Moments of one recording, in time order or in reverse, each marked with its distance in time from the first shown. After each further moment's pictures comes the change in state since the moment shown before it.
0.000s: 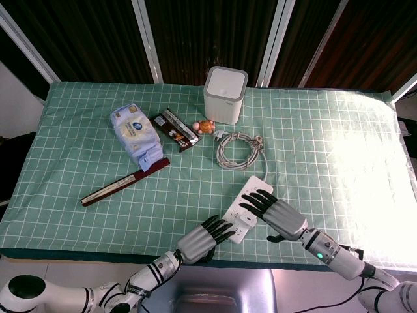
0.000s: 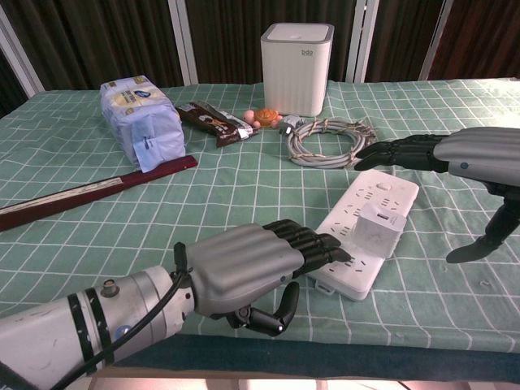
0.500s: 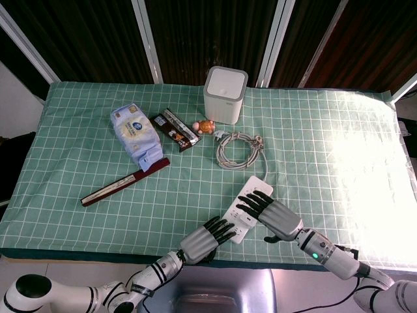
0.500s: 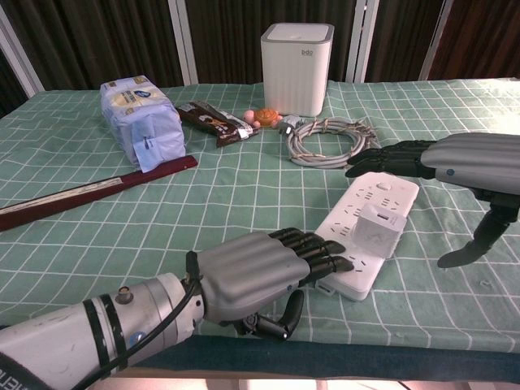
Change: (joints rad) left arm -0.018 -0.038 0.007 0.047 -0.020 -0.015 0.013; right arm 0.017 -0.014 0.003 -0.023 0.032 -0.037 -0.044
